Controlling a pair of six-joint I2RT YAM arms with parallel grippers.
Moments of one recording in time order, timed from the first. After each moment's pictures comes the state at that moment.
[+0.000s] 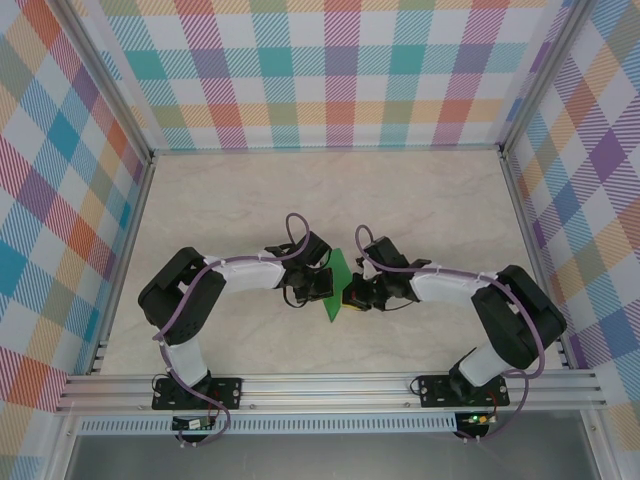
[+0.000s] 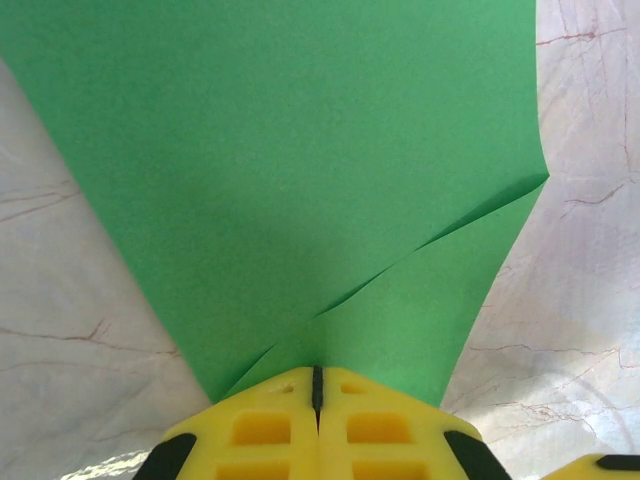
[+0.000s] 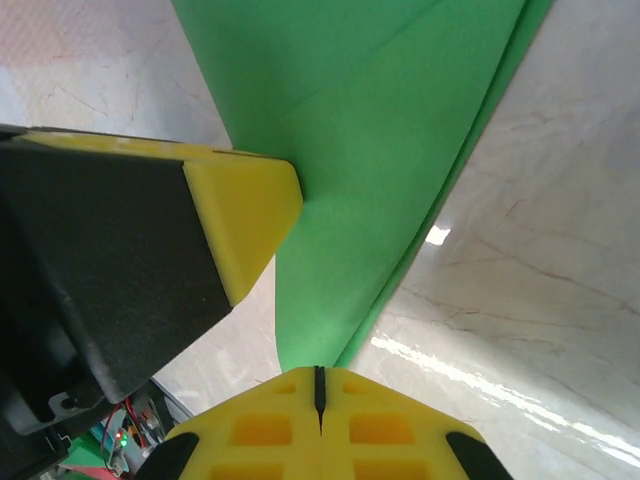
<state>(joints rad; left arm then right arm) -0.76 1.80 0.99 -0.34 0.25 -0.89 0.66 1.54 0.69 -0.19 -0.55 0.91</state>
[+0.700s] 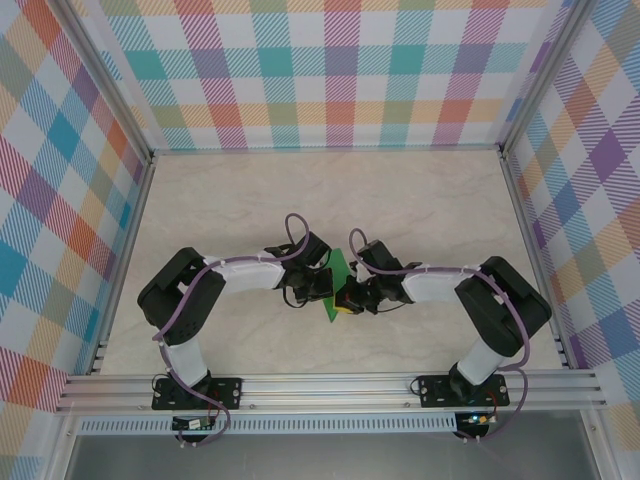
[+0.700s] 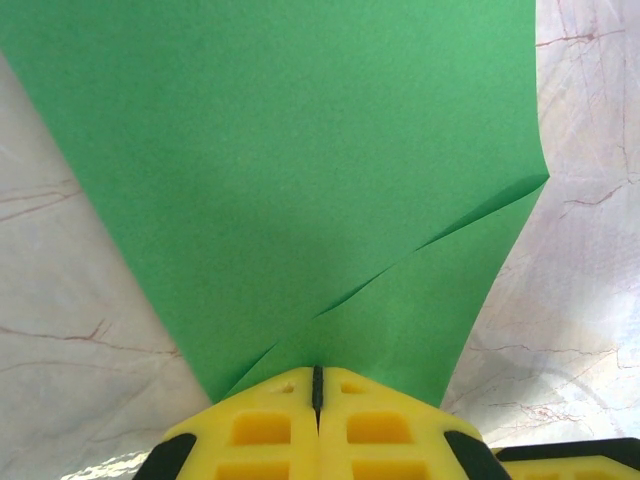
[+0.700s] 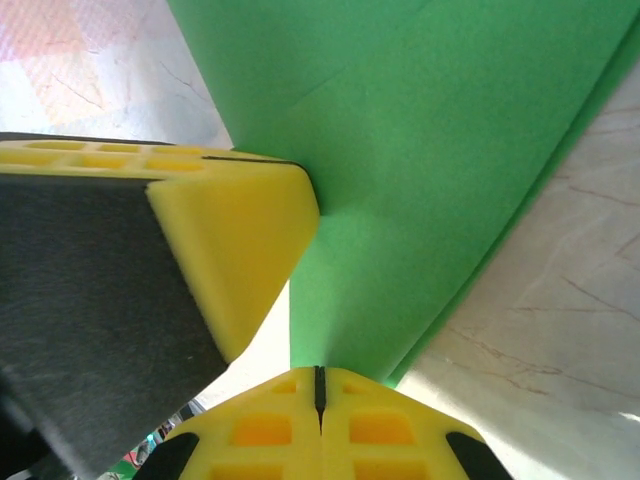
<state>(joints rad) -0.76 1.80 0.98 -0.34 0.25 -0.89 0.70 1.63 0.68 -0.07 -0.60 0.98</state>
